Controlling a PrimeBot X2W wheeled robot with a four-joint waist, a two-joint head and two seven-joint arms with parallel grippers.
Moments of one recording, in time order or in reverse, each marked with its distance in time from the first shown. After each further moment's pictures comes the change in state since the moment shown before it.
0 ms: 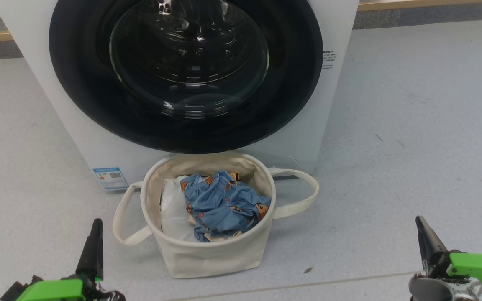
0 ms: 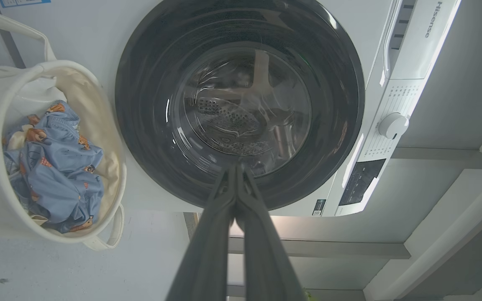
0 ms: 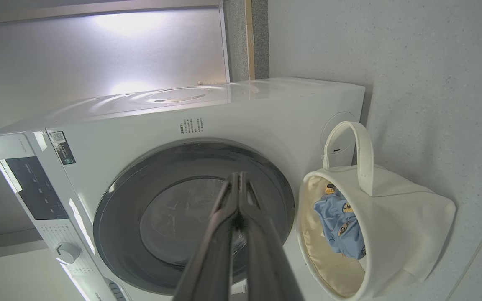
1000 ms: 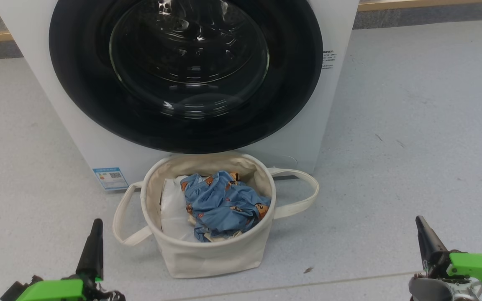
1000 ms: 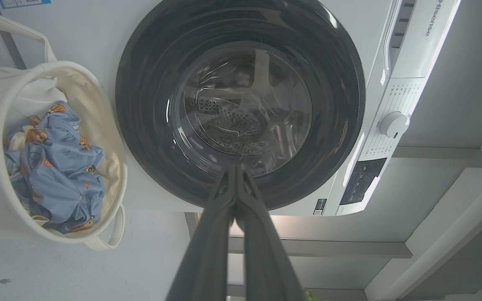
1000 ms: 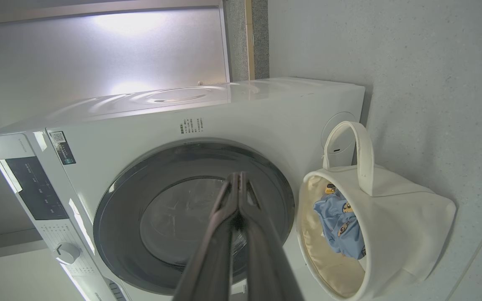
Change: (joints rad) left arm 0.000 0.000 0.000 0.000 0.009 0.000 0.000; right arm 0.000 0.000 0.000 0.000 0.000 0.000 0.000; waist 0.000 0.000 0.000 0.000
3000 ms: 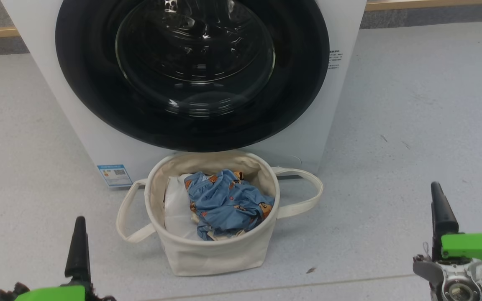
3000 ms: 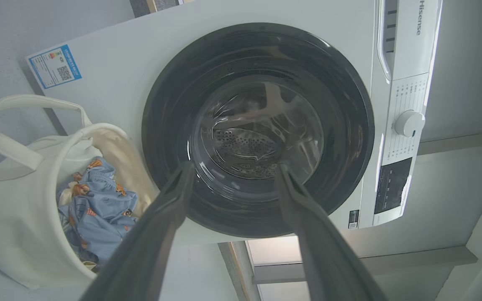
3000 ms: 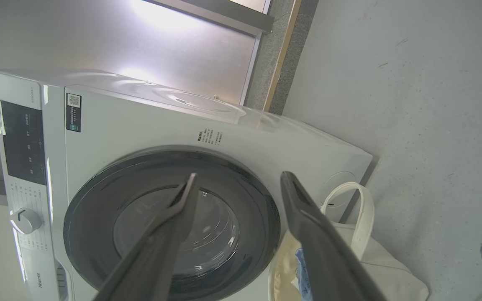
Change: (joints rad) left arm 0.036 -0.011 0.030 -0.030 0.214 0.001 -0.125; right arm -0.033 0.008 0.007 -0.081 -0.324 0.000 -0.120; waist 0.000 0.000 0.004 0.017
